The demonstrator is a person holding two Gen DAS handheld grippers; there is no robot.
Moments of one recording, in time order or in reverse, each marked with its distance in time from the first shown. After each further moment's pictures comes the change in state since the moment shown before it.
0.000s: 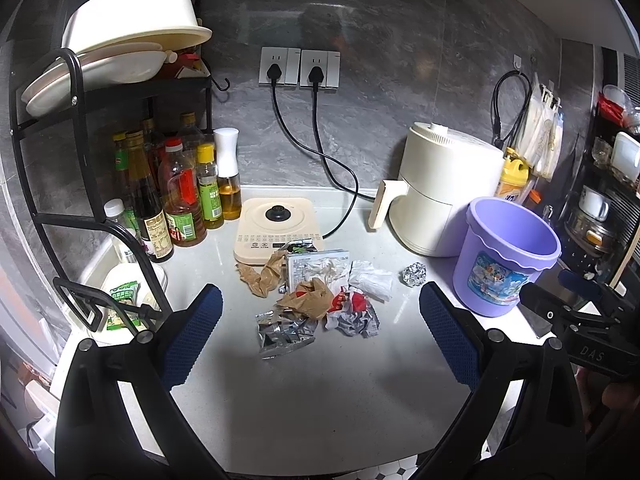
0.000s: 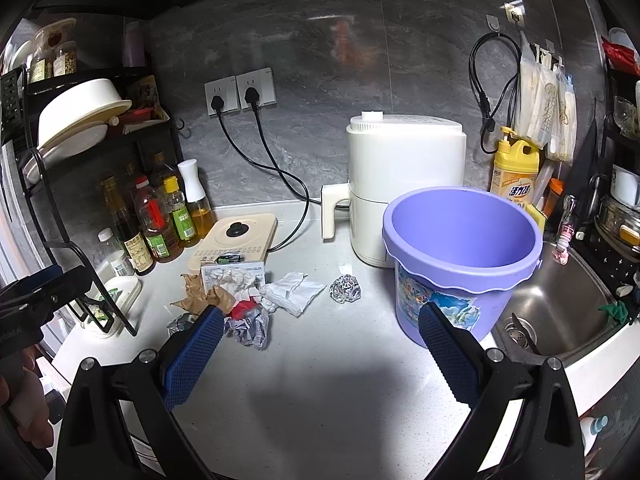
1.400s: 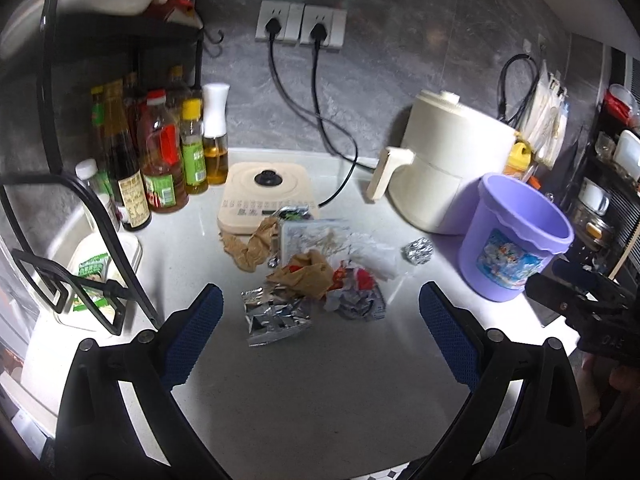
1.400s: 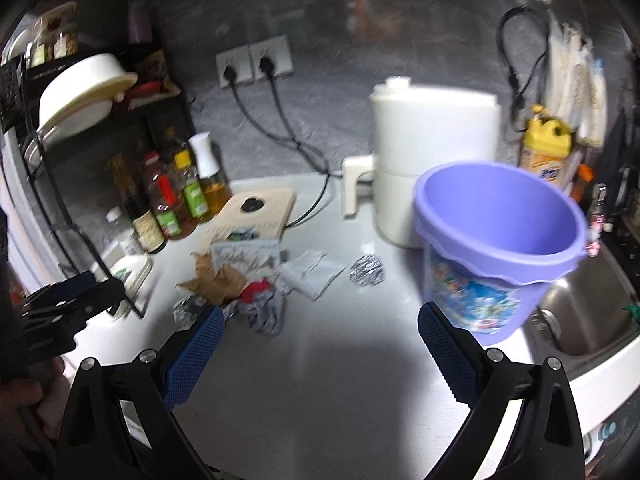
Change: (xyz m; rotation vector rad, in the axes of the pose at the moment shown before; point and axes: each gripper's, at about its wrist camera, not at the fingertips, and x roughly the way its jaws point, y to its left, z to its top) left arm 0.060 0.022 -0.023 -0.048 0.107 -0.063; right arm 0.044 0.004 -0.005 -0.019 0.107 0.097
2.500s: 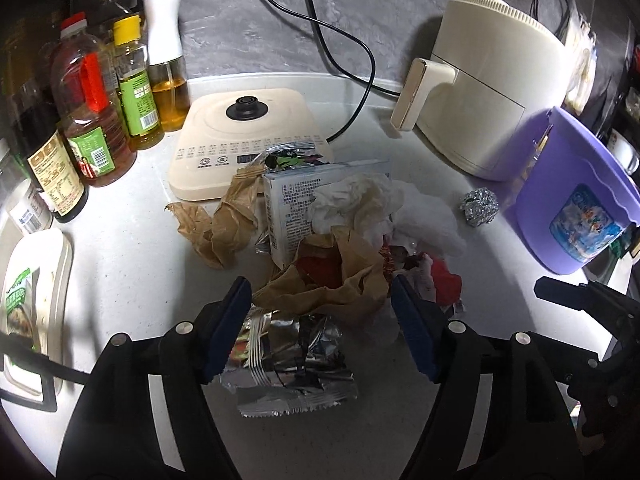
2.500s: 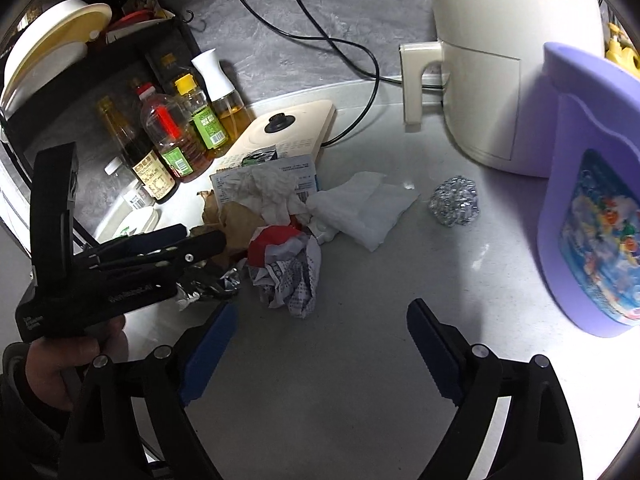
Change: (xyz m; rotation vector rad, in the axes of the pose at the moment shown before) left arm 0.150 0.016 0.006 0.087 0.228 -0.029; right arm 0.139 0.010 -0.020 0.049 0.265 0.177
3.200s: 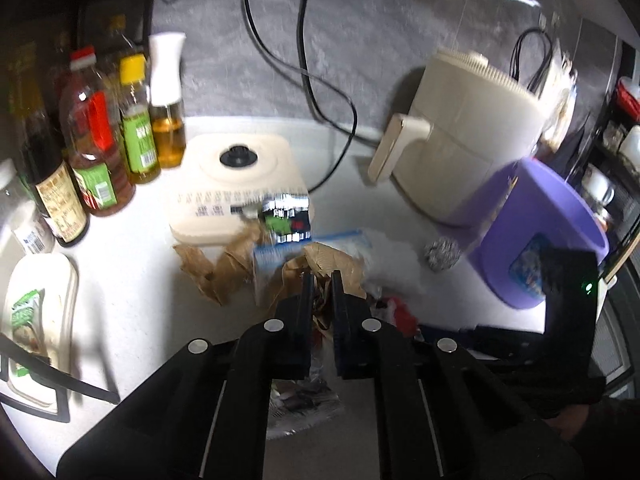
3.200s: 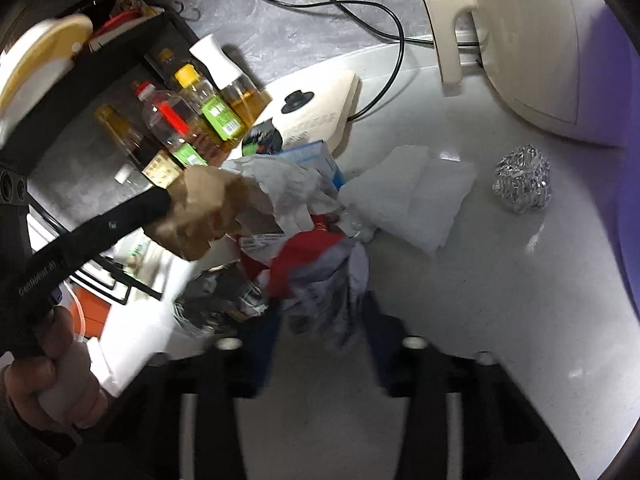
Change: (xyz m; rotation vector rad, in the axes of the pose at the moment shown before) left arm -0.047 0.002 0.025 -0.049 -0.131 -0.083; right arm 0.053 -0.003 0.014 0.077 0.073 0.166
